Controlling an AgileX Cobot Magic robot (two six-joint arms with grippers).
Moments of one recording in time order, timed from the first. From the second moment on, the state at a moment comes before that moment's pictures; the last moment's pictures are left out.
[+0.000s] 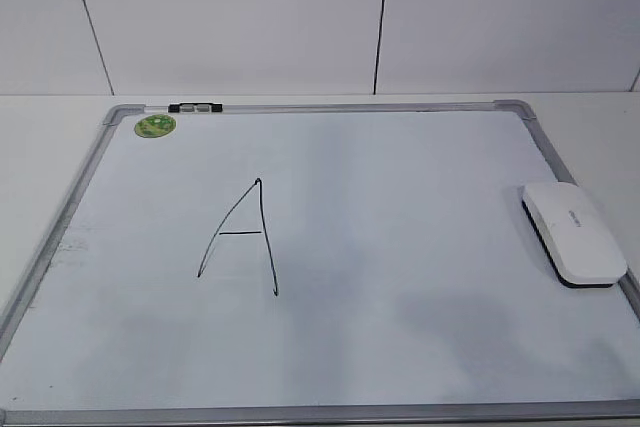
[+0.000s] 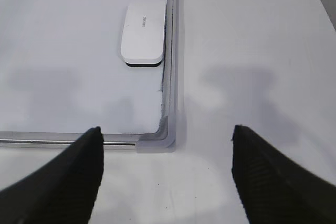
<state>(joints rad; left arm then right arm) -0.05 0.02 -0.51 -0.07 1.11 0.05 0.24 0.01 -0.51 -0.22 1.16 0.15</state>
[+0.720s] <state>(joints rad) -0.05 0.01 -0.51 -0.07 1.11 0.05 0.24 -0.02 -0.50 -0.22 1.16 0.15</state>
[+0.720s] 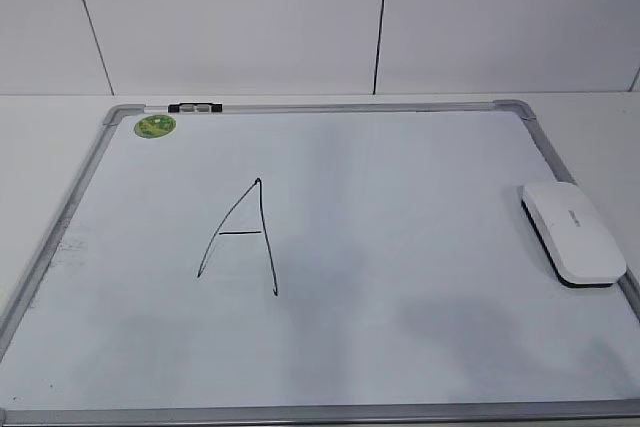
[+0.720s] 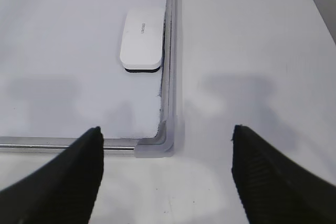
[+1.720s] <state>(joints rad) 0.12 0.01 -0.51 -0.07 1.11 0.05 0.03 -0.02 -0.50 -0.23 1.16 0.15</state>
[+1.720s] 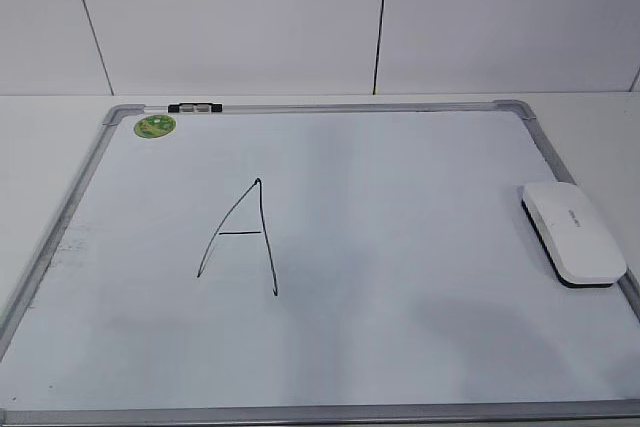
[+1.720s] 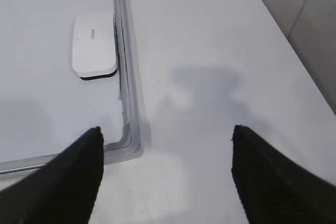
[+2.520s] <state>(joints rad) 0.13 0.01 -0.51 -0.07 1.11 0.05 0.02 -0.02 -0.50 -0.23 1.16 0.15</state>
